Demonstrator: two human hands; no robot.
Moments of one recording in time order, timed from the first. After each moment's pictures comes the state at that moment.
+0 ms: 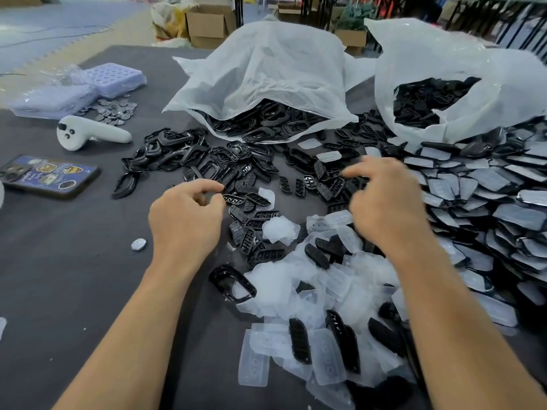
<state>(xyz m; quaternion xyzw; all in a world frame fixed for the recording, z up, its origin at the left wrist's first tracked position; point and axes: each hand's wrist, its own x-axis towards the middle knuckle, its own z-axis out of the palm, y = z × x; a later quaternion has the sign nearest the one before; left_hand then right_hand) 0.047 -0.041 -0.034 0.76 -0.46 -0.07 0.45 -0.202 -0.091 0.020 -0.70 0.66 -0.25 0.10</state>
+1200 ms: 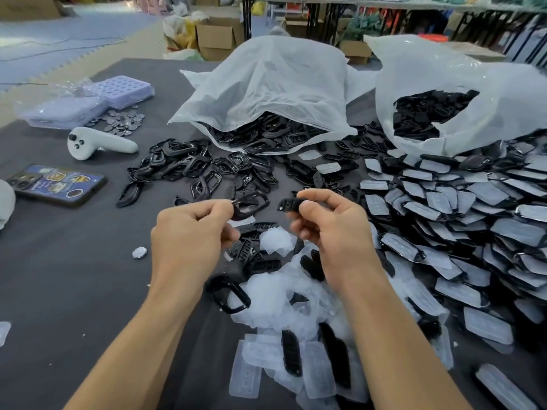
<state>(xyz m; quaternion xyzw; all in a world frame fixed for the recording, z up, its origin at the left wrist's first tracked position) 0.020 -0.017 -0.017 0.69 -0.35 -0.27 0.58 -0.159 -0.067 0.005 -0.41 0.45 -0.50 0.62</state>
